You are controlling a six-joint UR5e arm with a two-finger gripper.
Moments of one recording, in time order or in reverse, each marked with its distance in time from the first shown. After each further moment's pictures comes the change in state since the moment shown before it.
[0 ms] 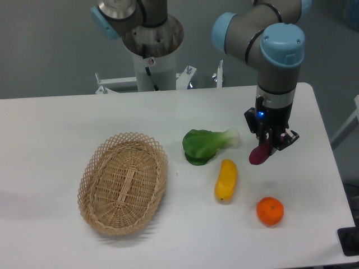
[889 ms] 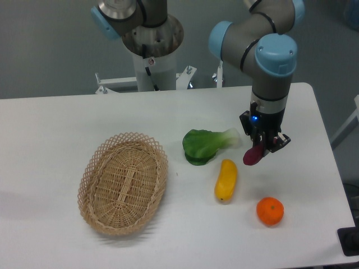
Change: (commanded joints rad) arm 0.052 -0.049 -0.175 0.228 0.000 0.123
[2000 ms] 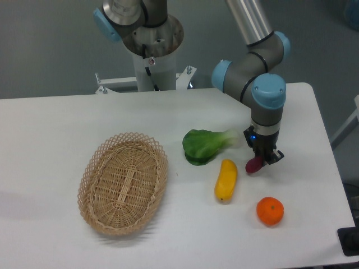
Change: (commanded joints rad) arm 0.017 -0.131 -0.083 0.181 0.052 0.060
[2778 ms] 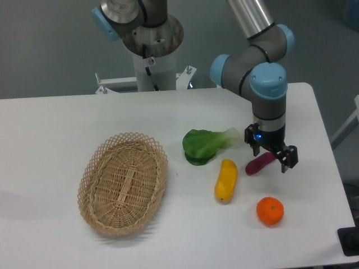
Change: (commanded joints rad) arm -0.054 0.113 0.136 -0.012 -0.061 -0.204
